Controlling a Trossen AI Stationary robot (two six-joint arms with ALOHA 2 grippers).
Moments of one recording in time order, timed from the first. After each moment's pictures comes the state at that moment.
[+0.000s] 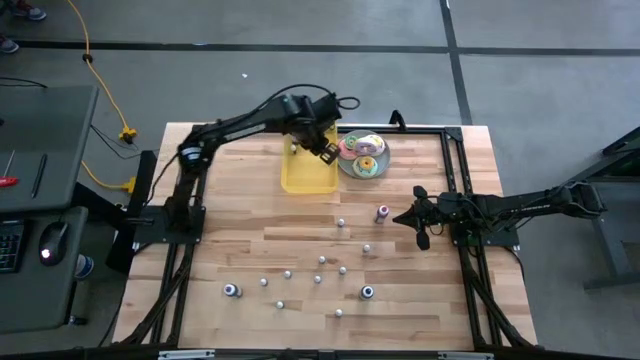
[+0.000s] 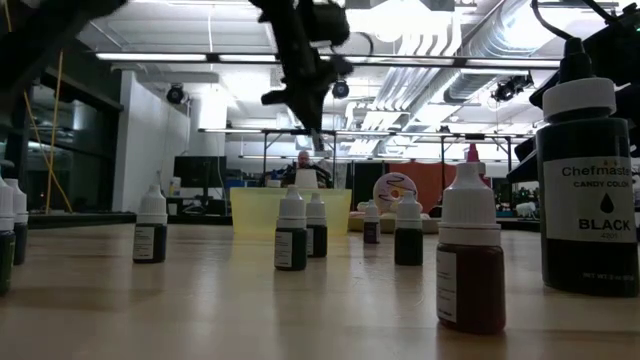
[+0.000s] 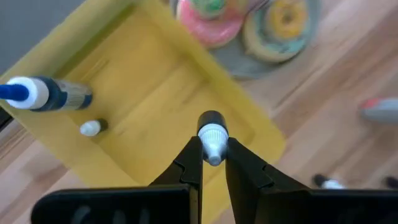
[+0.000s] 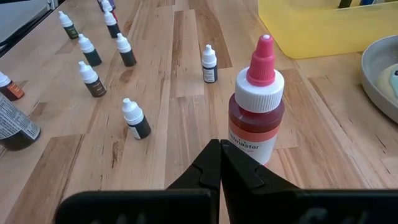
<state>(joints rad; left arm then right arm) 0.41 2.07 2.11 -1.24 -0.07 -0.40 0.00 0.49 0.01 0.05 0.02 0.13</state>
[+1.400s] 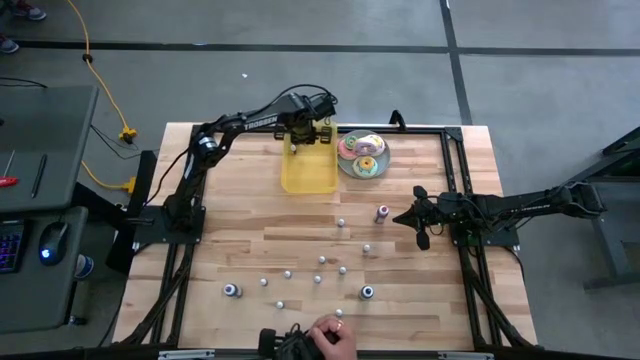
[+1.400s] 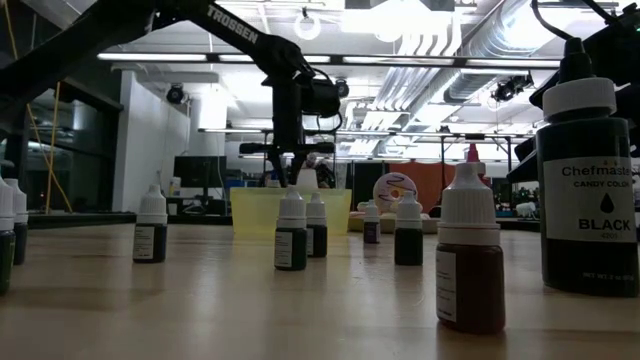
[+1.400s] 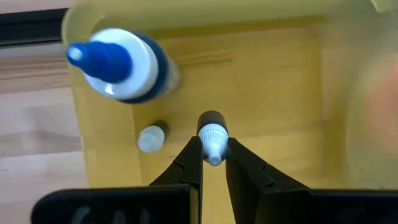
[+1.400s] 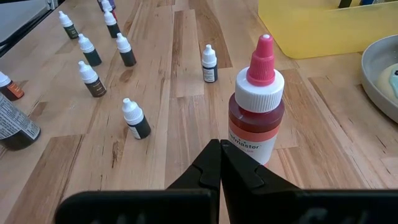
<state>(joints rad) 0.57 2.20 1.97 -1.12 -0.19 -0.90 0.00 0.49 0.01 0.05 0.02 0.13</state>
